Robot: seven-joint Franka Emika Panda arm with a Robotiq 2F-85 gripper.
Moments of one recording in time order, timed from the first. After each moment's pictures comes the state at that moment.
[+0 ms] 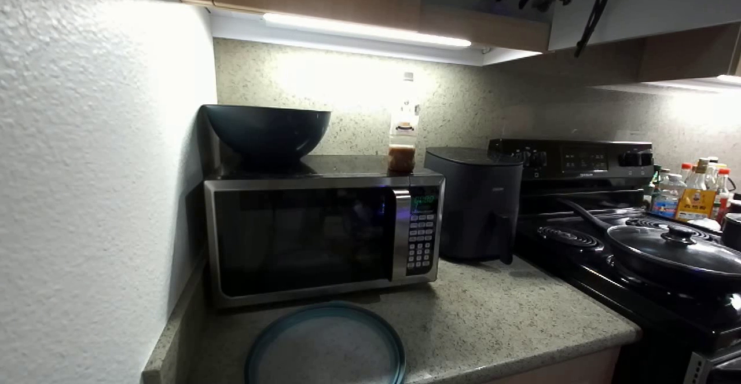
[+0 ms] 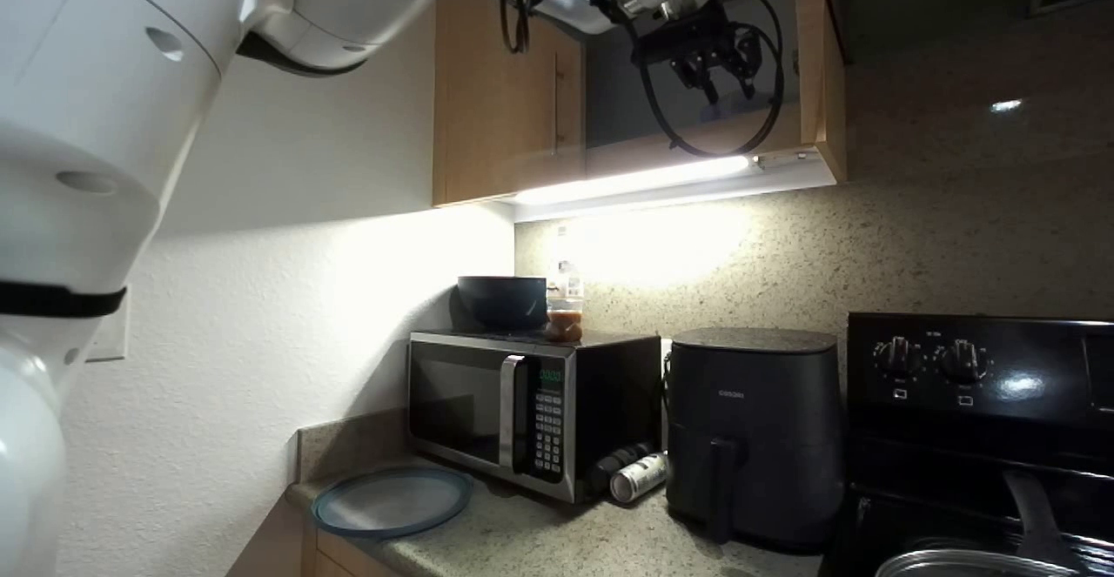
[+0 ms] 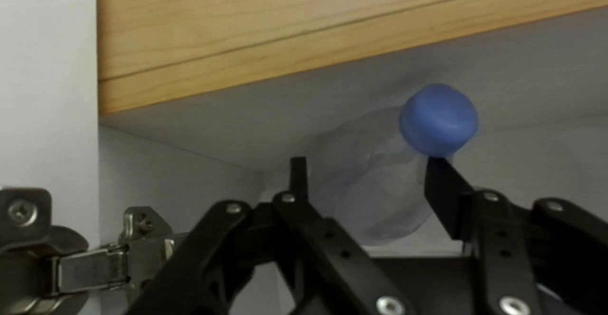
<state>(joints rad) -0.25 0.26 -0.06 -1.03 0.02 2.31 0.19</state>
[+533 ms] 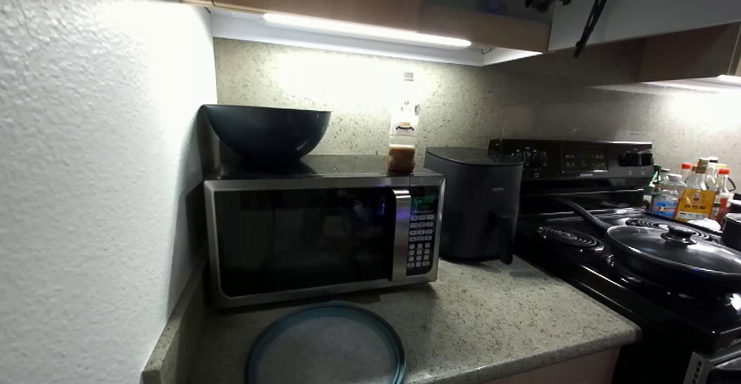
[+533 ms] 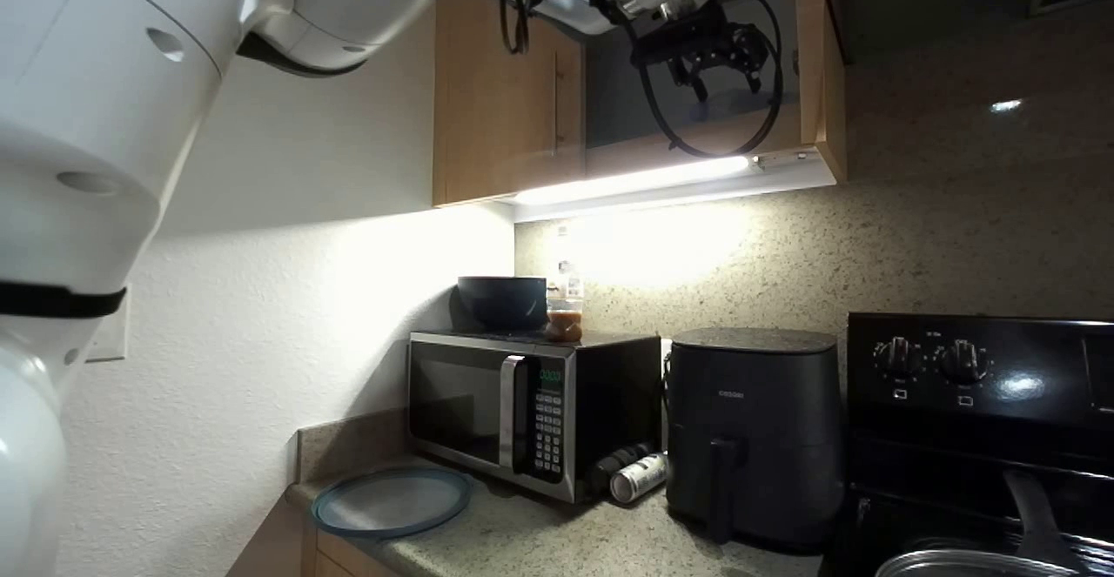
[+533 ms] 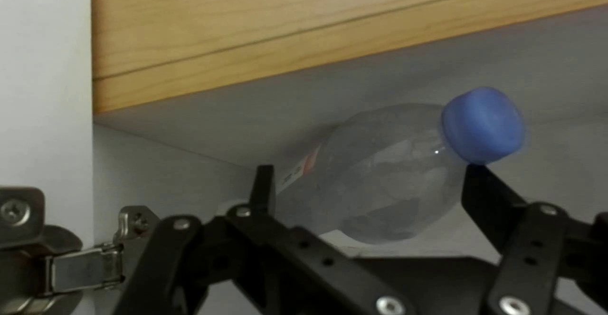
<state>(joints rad) -0.25 0.26 -0.06 -1.03 0.02 2.31 0.18</state>
